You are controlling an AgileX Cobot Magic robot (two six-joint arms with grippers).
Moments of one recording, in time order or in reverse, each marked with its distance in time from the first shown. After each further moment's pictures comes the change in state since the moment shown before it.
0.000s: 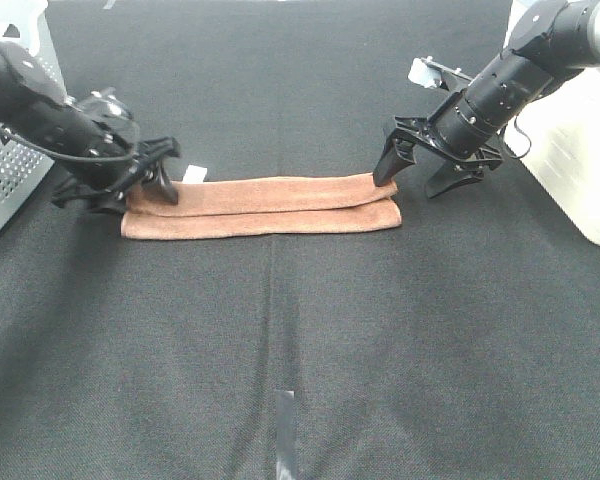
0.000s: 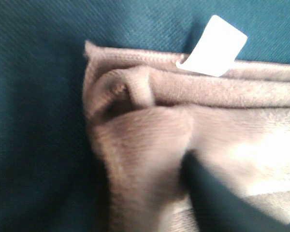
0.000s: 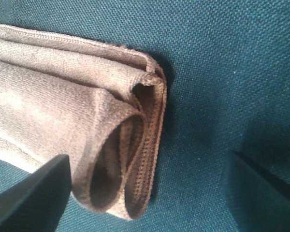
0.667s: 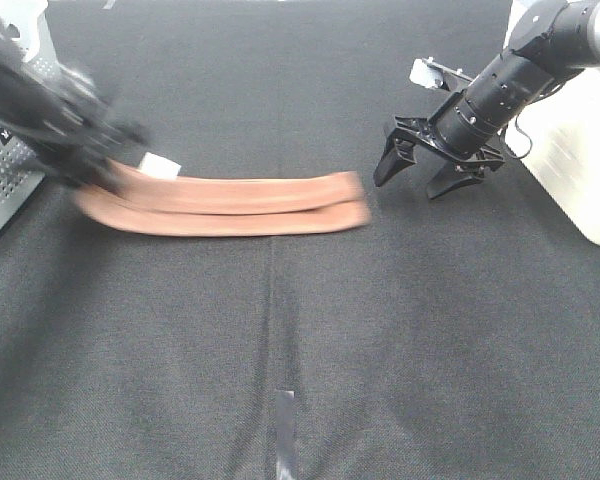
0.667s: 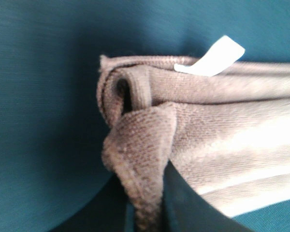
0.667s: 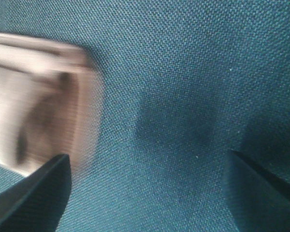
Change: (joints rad) left arm 0.056 -0.154 -0.015 0.304 0.151 -0.162; right arm 0.000 0.000 0.000 -0.007 0.001 0.023
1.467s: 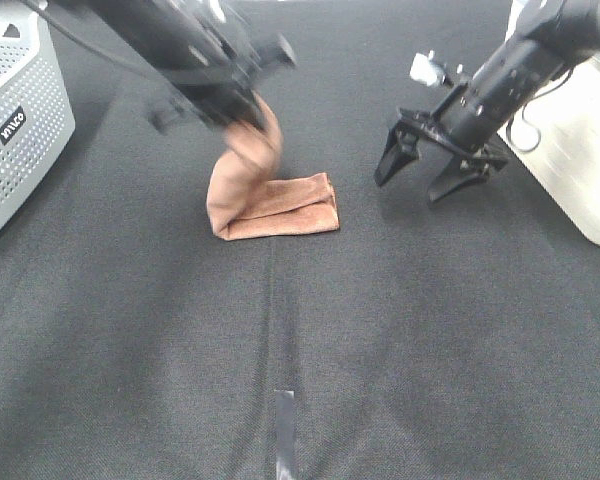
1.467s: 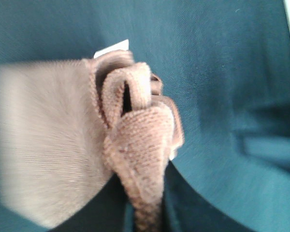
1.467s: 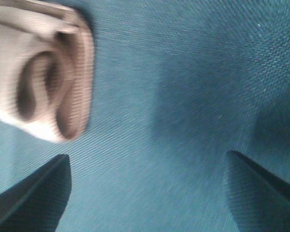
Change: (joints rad) left arm -0.323 0.100 -0.309 -0.151 0.029 -0.224; right arm 0.000 -0.040 0.000 0.000 0.129 0.026
